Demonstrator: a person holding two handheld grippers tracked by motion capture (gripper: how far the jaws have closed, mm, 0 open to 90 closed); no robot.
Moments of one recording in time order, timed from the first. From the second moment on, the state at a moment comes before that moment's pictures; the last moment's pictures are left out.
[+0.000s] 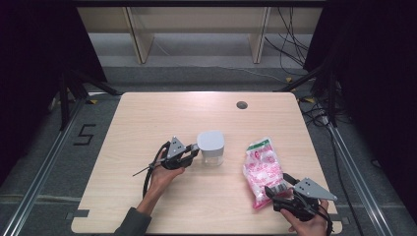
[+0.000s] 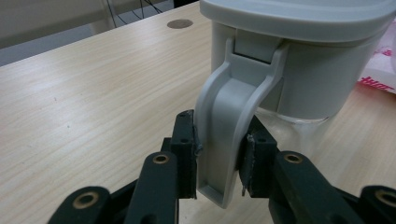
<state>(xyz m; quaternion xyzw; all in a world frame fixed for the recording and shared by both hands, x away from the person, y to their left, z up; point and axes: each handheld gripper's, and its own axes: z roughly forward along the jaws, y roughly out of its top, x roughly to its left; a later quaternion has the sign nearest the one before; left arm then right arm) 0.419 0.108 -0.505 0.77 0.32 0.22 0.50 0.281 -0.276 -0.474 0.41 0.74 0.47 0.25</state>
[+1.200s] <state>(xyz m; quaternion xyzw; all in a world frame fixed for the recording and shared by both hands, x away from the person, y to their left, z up) 0.407 0.112 -0.505 0.79 0.29 0.21 0.50 0.279 -0.275 -0.473 0.41 0.74 0.47 0.25</state>
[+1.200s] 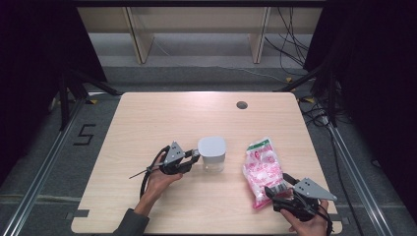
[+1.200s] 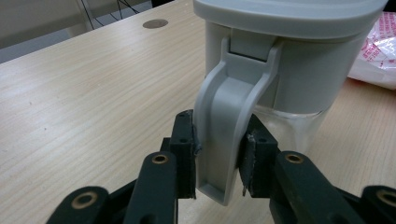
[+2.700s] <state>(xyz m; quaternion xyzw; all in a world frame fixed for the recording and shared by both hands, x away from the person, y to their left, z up) 0.396 0.134 -0.480 0.80 0.28 0.17 0.50 0.282 -0.279 -0.475 0.41 0.74 0.48 0.24</state>
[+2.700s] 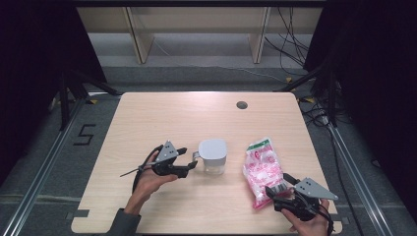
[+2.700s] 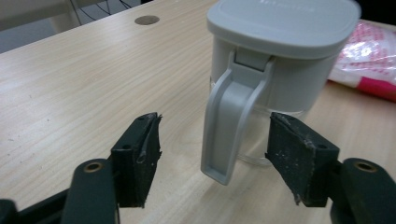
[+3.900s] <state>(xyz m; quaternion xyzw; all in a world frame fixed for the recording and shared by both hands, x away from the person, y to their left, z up) 0.383 0.119 -0.445 0.74 0.29 0.20 0.57 0.283 -0.275 -0.476 0.40 0.75 0.47 0.24</state>
